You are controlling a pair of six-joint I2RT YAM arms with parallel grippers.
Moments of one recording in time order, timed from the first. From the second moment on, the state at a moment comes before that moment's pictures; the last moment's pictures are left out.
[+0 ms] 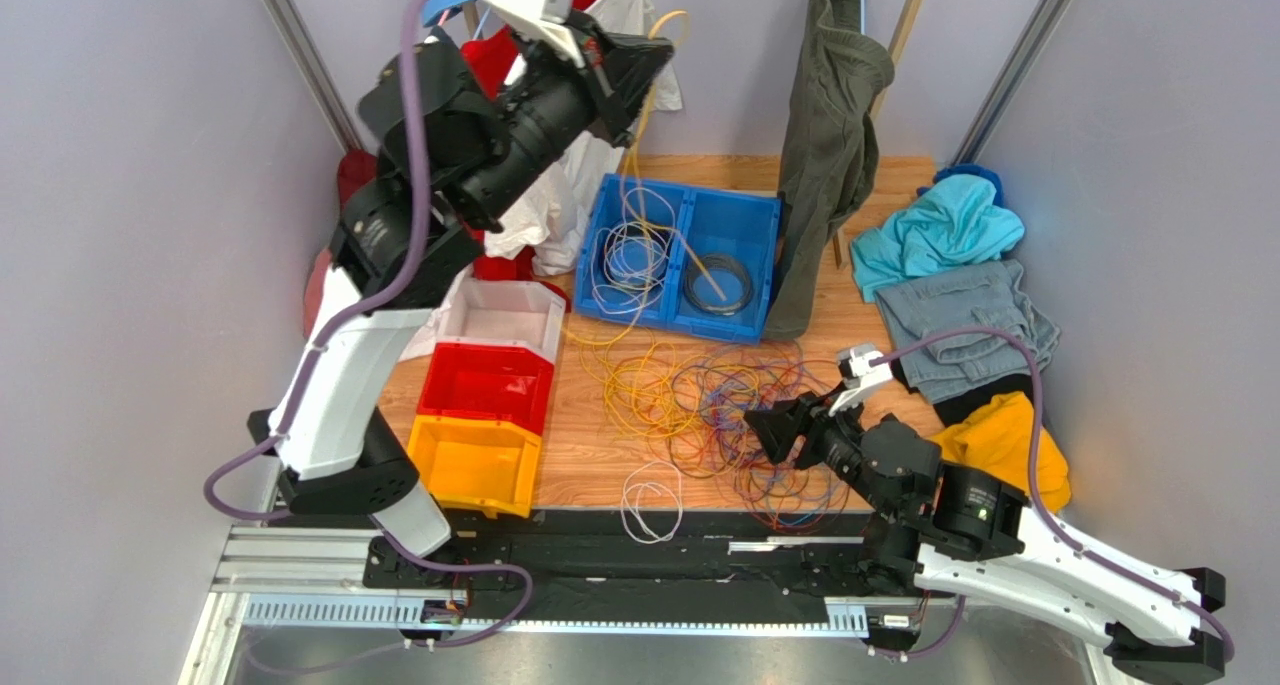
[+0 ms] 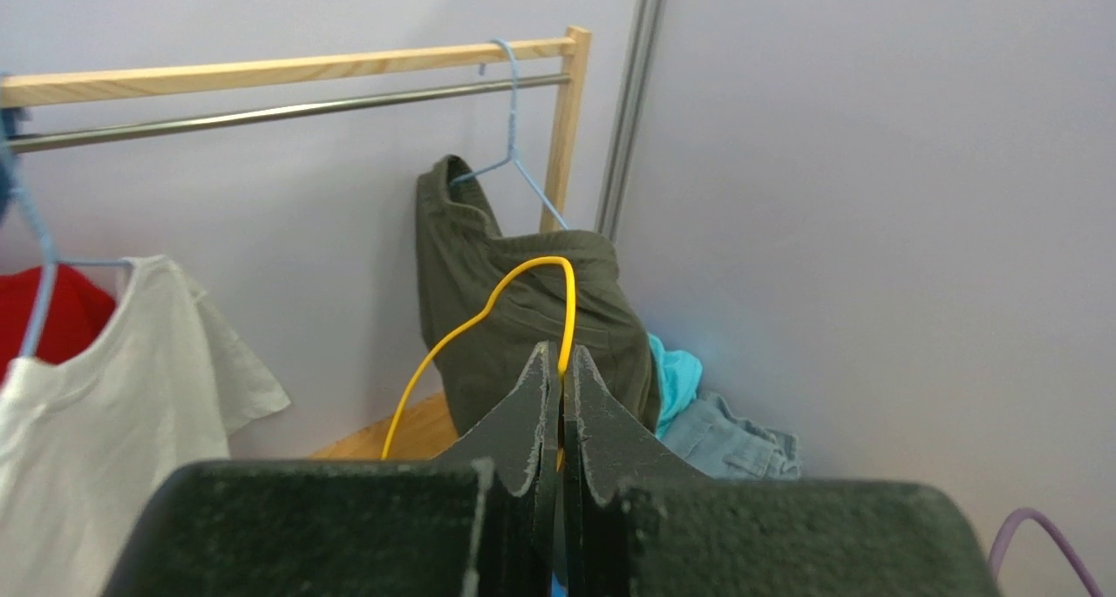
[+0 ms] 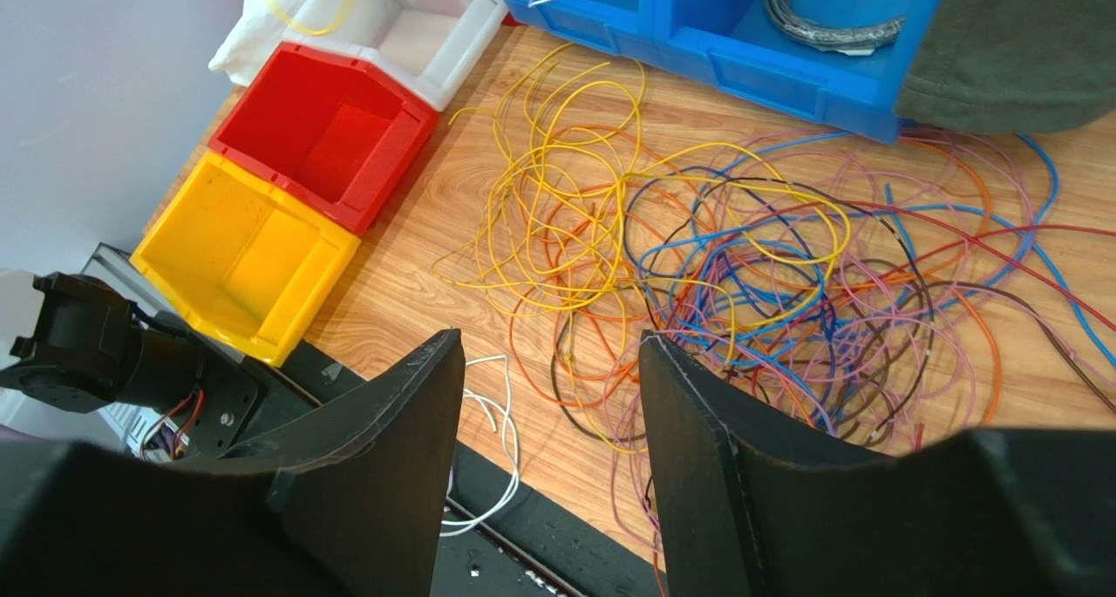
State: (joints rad) left arm -0.90 1.62 2.50 -0.59 -0.18 -0.10; right arm 1.16 0.35 0.52 -0.45 0.50 0.59
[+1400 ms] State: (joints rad) left arm -0.69 2.07 2.13 -0.11 0.05 -0.17; right arm 1.16 0.11 0.60 -0.70 0.73 0.66
